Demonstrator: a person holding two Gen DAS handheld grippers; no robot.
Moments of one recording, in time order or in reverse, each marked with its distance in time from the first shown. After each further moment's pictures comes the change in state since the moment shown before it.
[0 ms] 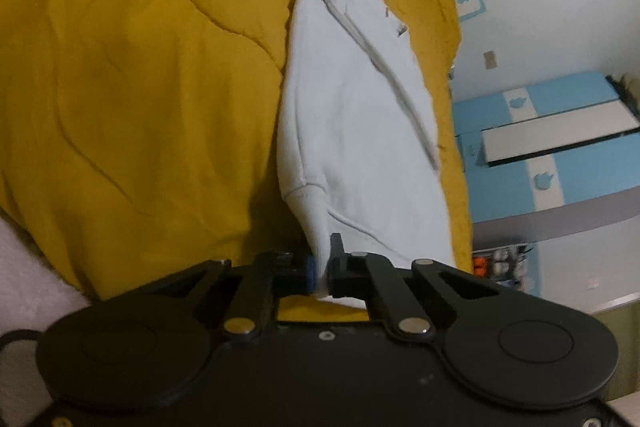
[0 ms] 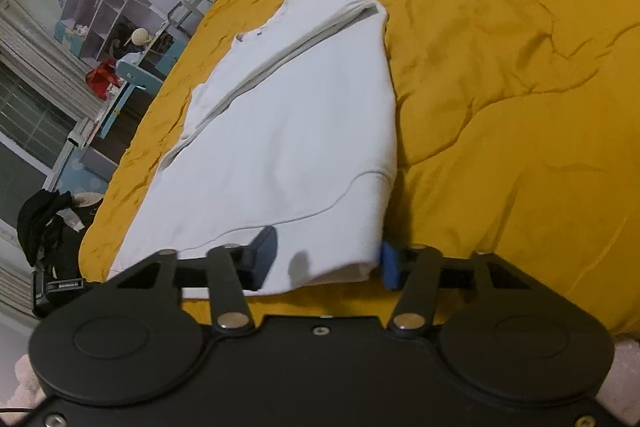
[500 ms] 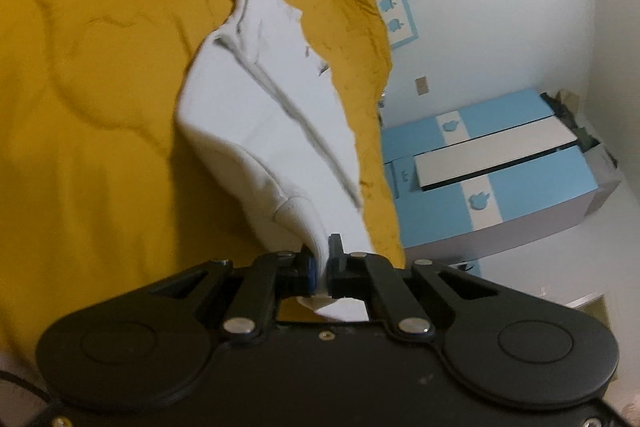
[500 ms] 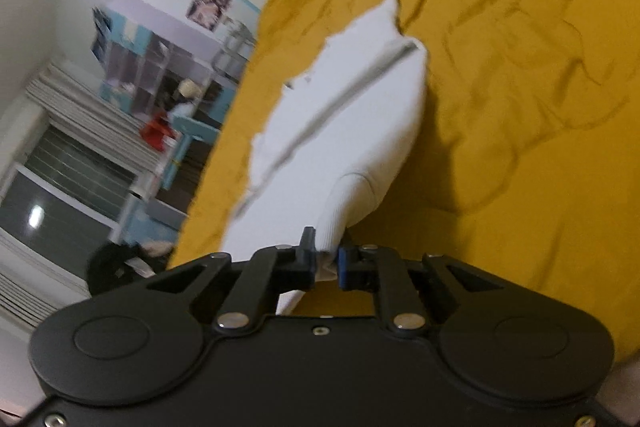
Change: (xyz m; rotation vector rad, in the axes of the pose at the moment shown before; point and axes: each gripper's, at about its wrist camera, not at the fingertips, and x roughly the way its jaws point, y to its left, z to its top) left arm -0.002 -0.041 0.034 0.049 -0.097 -0.196; right arm -0.019 -0.002 0.031 0.156 -0.113 0.253
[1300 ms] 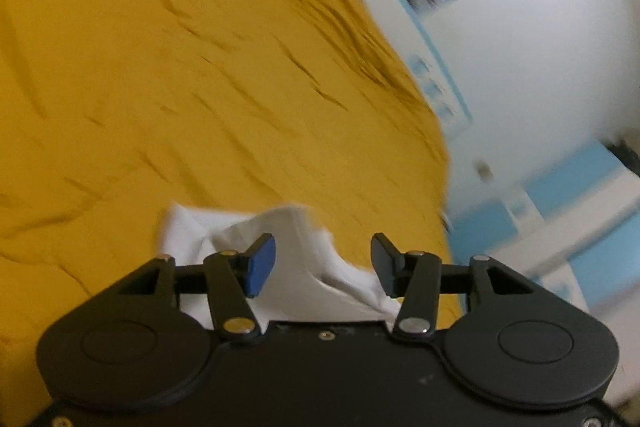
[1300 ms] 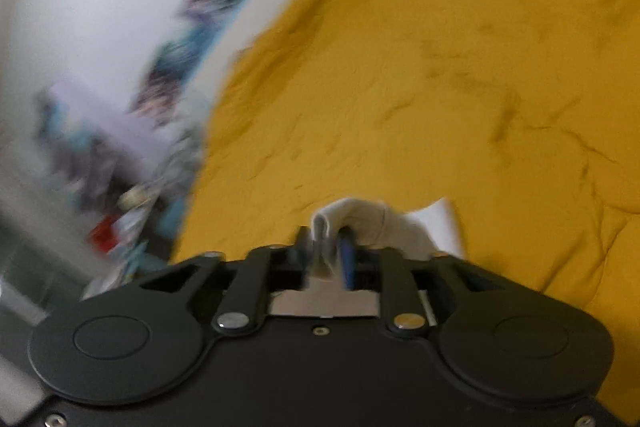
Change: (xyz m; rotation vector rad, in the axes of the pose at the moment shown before) left arm 0.220 -0.013 0.301 0.115 -0.277 0.210; right arm 0.265 -0.007 0.280 0.073 -0.252 -0.263
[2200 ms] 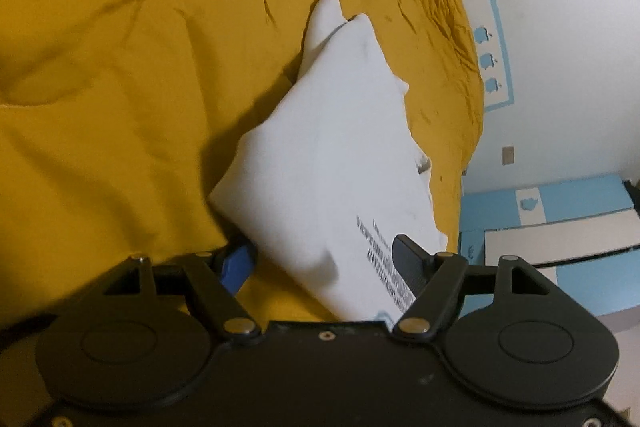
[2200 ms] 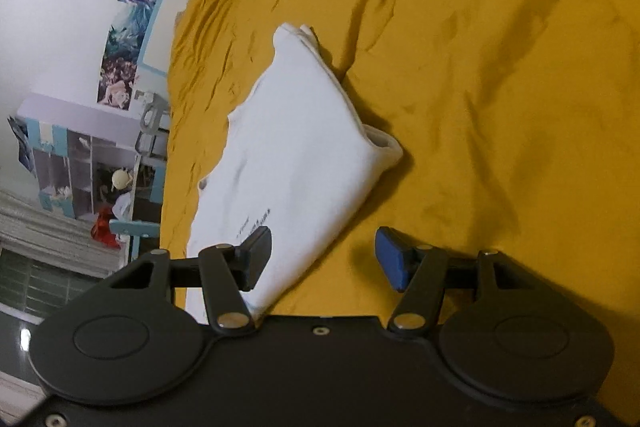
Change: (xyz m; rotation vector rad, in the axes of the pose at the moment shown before) left arm -0.073 0.053 -0.142 -0.294 0.201 0.049; right arm -0.112 -0.090 -0.135 0.207 0.203 0.053
